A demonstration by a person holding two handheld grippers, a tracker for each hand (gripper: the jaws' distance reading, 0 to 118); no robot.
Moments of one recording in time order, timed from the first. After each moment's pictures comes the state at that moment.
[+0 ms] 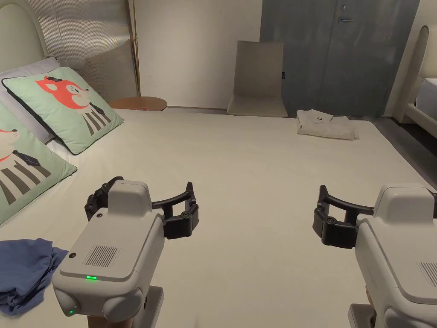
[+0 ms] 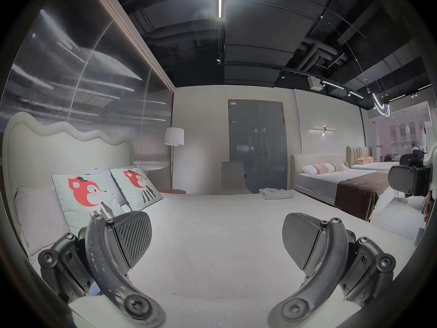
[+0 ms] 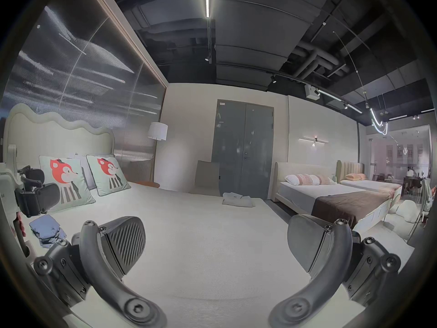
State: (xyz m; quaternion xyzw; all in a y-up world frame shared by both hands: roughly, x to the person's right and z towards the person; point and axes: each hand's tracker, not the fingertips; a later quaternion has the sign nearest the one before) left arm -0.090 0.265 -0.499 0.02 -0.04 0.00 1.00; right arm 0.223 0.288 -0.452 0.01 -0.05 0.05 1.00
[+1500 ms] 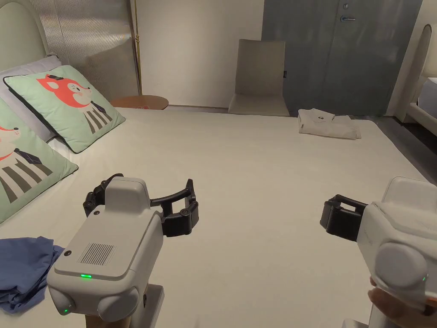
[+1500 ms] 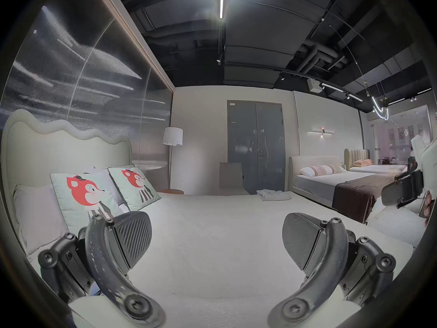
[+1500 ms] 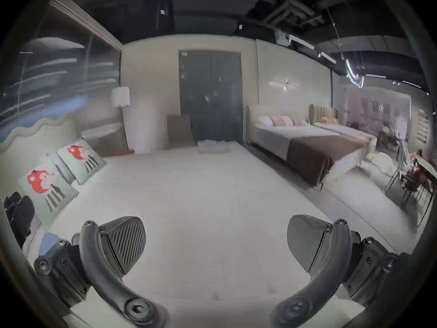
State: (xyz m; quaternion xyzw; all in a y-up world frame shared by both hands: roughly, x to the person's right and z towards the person) left arm -0.092 0.272 -0.496 0.02 -0.05 0.01 1.00; right arm 0.222 0.317 -0.471 -0.21 -0.16 -0.05 0.96
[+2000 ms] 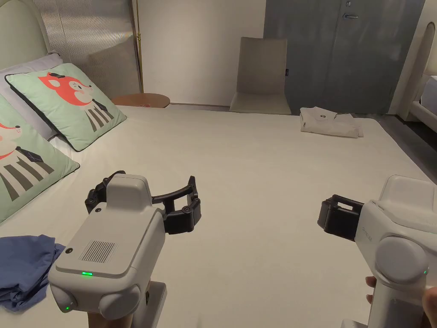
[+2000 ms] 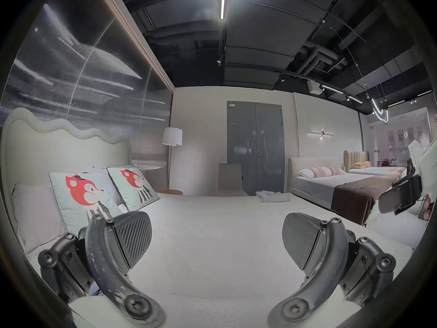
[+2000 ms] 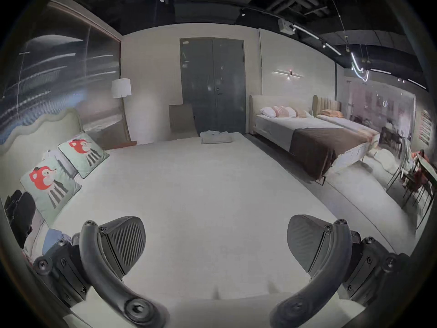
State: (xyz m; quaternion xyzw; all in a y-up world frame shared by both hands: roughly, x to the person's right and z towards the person) left arm -0.092 0.274 -0.496 0.02 -0.05 0.01 1.00; right arm 0.219 0.317 -0.470 -0.20 -0.15 -0.05 0.97
